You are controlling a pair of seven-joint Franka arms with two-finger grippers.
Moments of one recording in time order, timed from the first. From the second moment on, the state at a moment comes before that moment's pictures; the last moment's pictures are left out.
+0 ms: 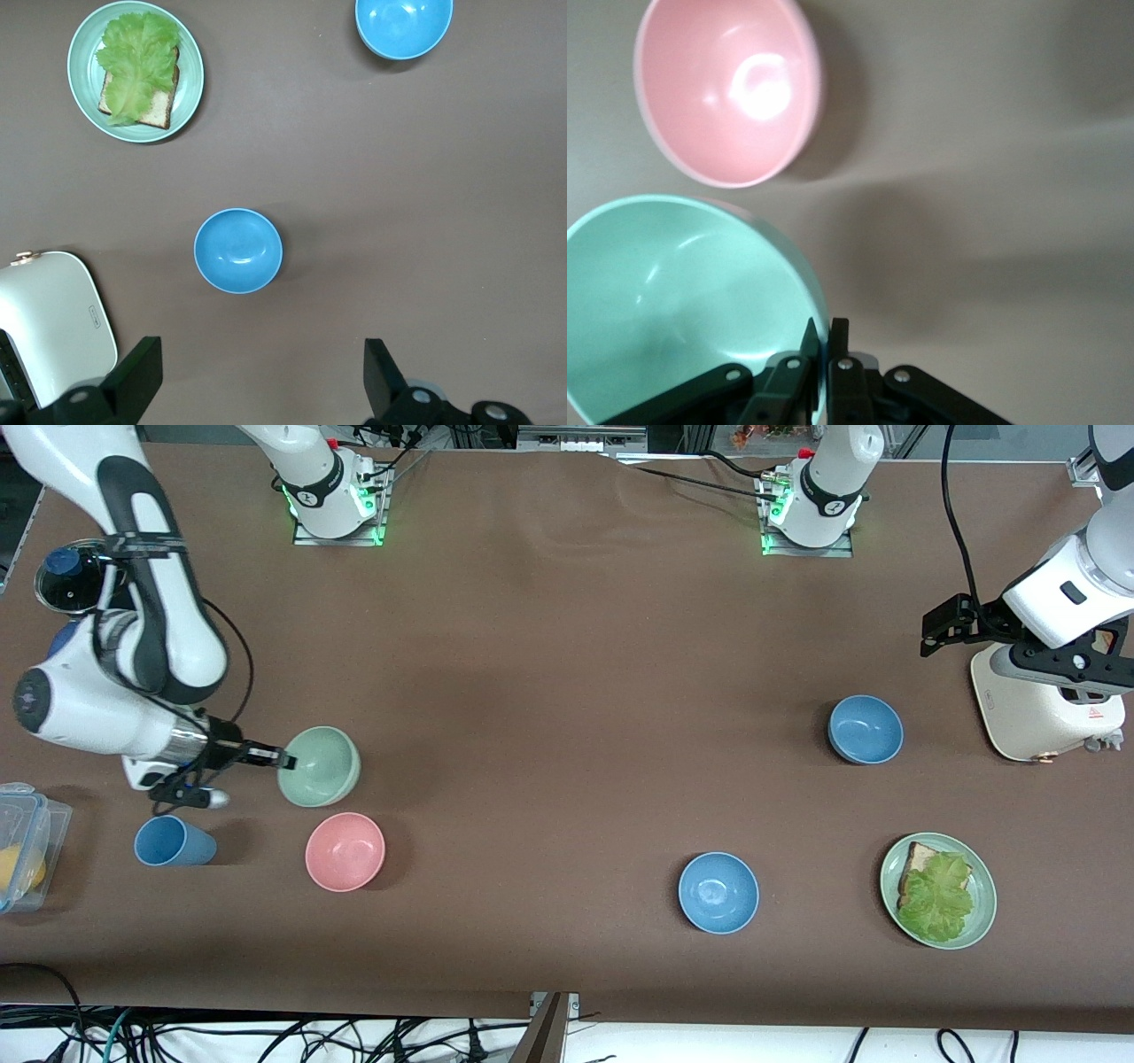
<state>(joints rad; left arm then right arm) -0.09 0.03 0.02 -1.61 -0.01 1.57 0.10 0.10 0.41 -0.07 -1.86 0.41 2.15 -0.03</state>
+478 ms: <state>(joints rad) -0.09 0.03 0.02 -1.61 -0.01 1.57 0.10 0.41 0.41 -0.06 -1.85 0.37 2.21 0.37</state>
